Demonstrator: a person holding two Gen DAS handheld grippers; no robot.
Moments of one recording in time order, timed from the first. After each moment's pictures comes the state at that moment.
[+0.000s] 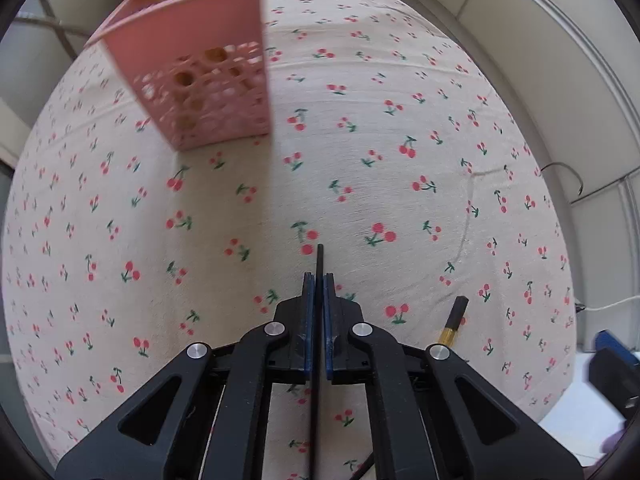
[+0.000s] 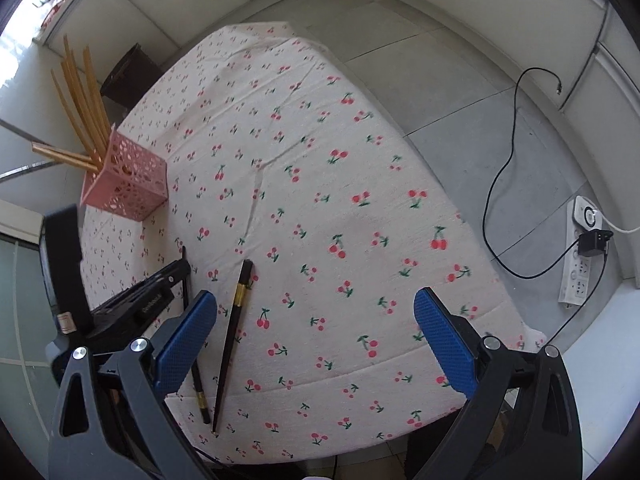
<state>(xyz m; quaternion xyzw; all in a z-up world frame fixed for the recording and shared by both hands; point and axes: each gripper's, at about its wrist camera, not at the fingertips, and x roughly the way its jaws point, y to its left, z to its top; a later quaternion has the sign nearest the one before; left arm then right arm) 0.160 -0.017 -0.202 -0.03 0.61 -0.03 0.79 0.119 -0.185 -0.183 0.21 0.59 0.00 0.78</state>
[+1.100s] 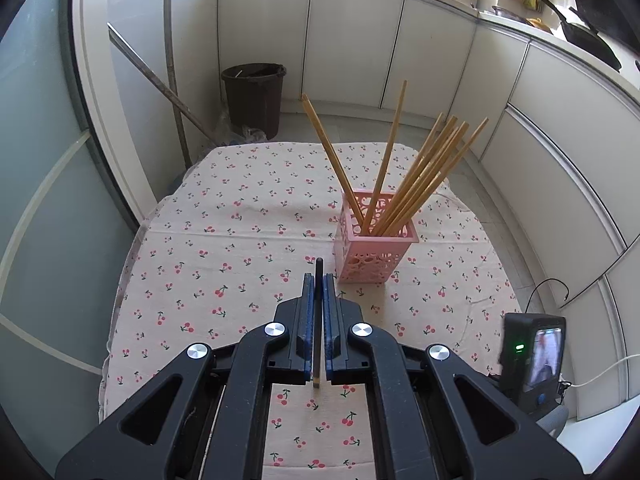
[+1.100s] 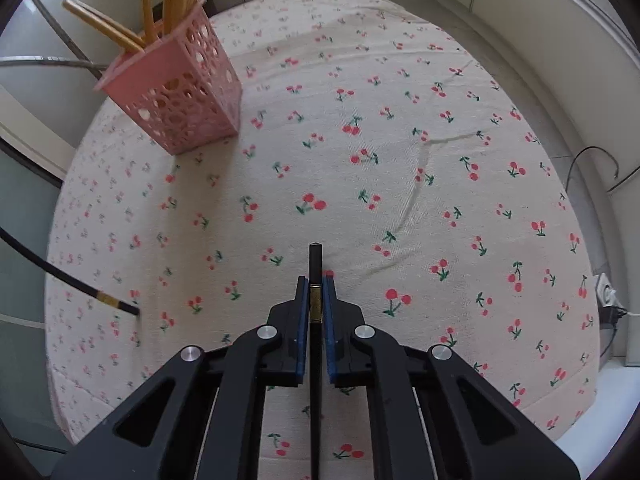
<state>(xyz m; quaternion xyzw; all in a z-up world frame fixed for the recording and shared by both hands) 0.095 0.086 -0.042 -0.07 0.41 0.04 0.91 0.154 -0.049 -0.224 0.08 0.58 0.06 0.81</state>
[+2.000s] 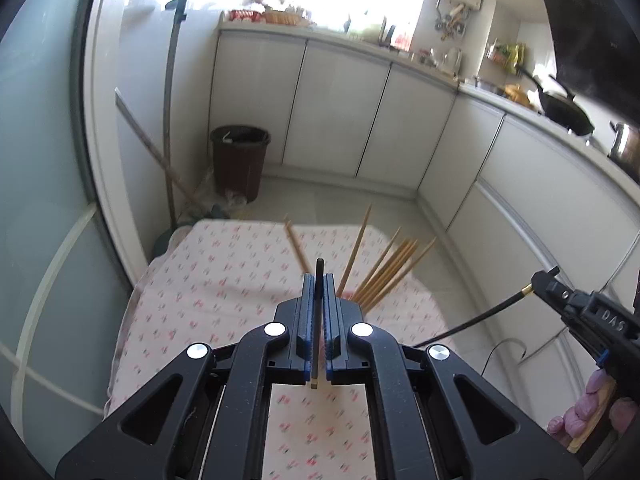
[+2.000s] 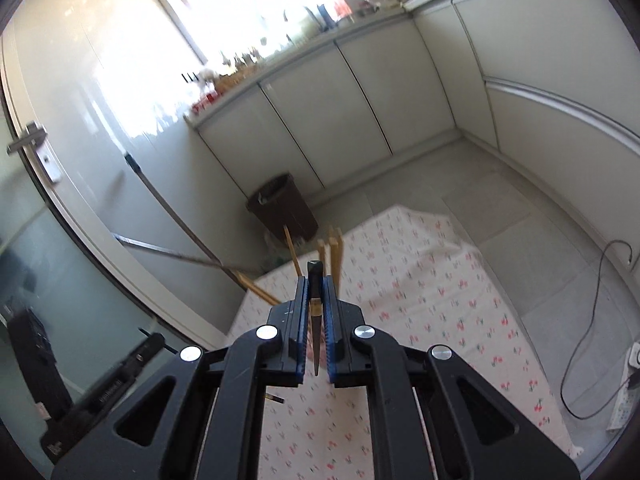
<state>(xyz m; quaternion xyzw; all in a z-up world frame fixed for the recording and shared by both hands) 0.095 0.096 0.056 -0.12 0.30 0.01 0.95 0.139 -0.118 0.026 0.23 0.30 0.15 0.91</state>
